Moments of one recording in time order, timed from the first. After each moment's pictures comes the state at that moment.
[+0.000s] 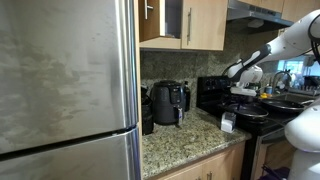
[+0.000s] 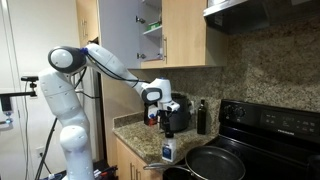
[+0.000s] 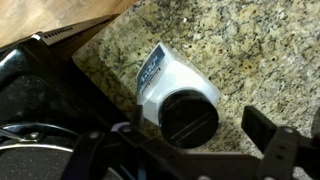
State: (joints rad) arm -0.15 -0.24 -0.14 -2.48 0.05 2.37 0.23
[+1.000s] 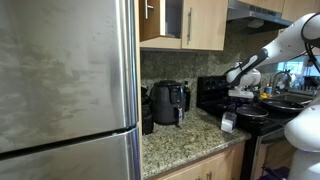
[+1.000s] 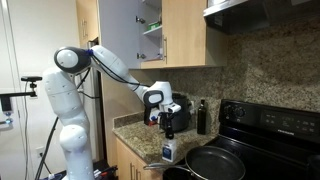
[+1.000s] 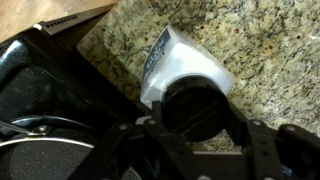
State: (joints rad) arm -0.17 -0.19 -0.13 -2.48 -0.03 2.46 0.35
